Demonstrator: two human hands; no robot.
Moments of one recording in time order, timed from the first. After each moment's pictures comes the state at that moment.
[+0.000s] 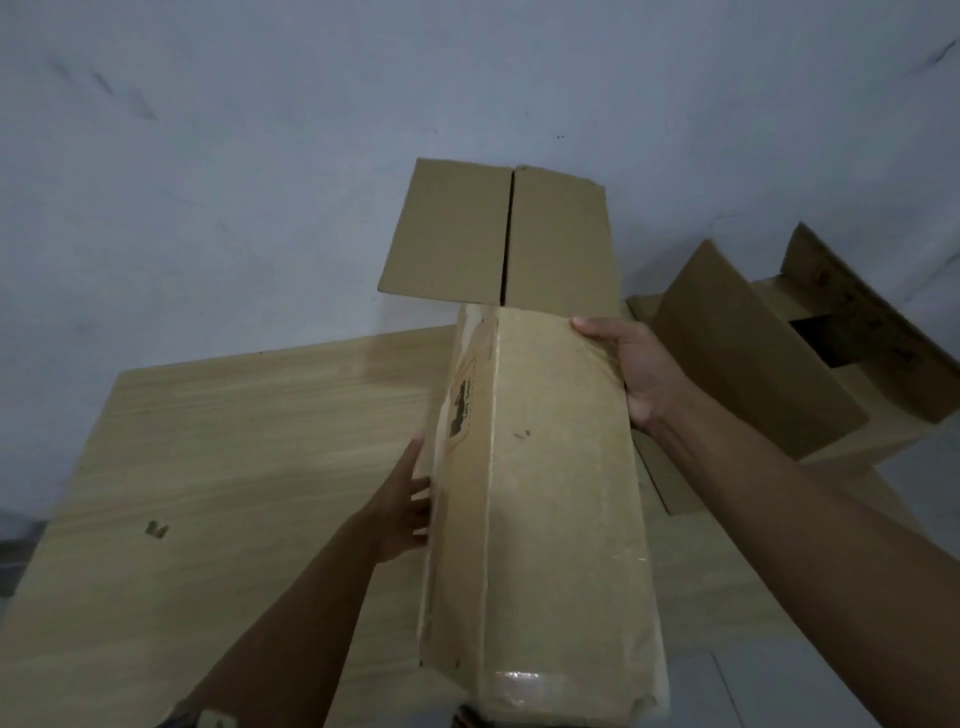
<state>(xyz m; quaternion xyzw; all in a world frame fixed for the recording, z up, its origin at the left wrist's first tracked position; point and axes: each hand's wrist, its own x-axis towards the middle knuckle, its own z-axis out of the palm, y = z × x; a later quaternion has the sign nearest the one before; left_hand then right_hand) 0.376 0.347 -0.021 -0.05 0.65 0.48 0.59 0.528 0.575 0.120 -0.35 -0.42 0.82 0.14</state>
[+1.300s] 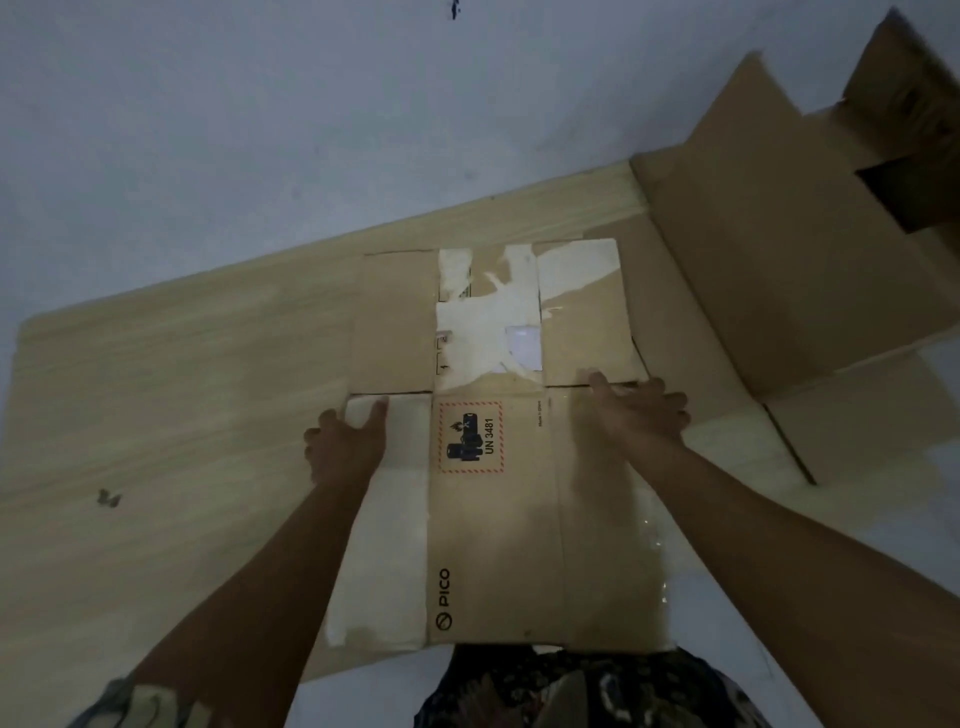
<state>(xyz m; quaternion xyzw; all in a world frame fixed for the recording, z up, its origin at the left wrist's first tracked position) 0.350 0.371 -0.094 -0.03 0.95 0.21 0.23 0.569 0.580 -0.090 -0.74 -0.58 0.34 -0.06</state>
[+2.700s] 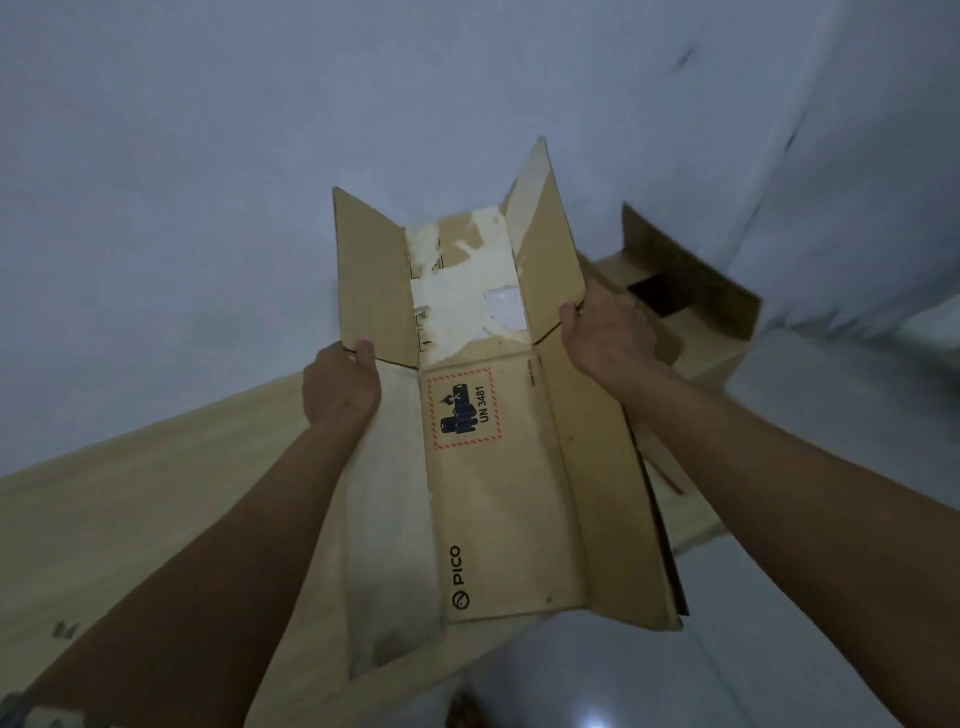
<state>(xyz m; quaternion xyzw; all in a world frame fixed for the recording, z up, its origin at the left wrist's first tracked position) 0.421 0.456 0.105 0.25 0.90 0.36 0.05 0.643 0.598 0.138 -0.57 -0.78 0.19 0.20</state>
